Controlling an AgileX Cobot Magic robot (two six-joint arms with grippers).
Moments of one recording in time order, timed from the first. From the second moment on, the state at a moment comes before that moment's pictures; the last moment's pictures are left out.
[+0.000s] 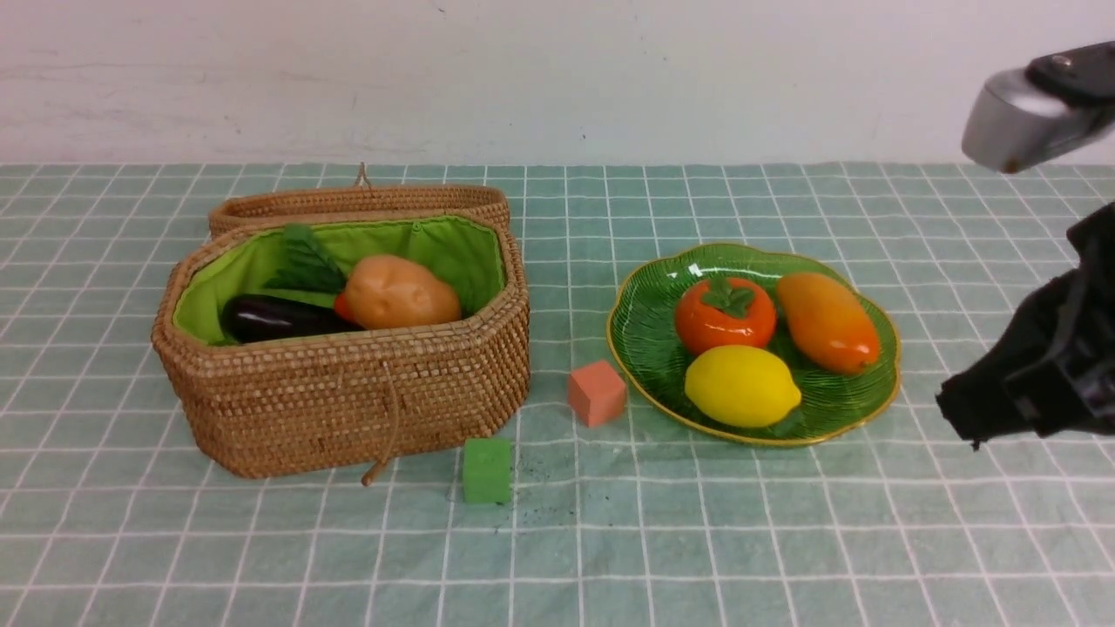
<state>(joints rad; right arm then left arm) 0.37 1.17 -1.28 0.32 1.26 -0.26 0.01 -0.01 0.03 0.08 0.38 -0.31</state>
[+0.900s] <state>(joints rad) 0.30 1.04 -1.27 0.24 1.26 -0.25 0.01 -0.01 0.03 0.08 0.38 -0.31</state>
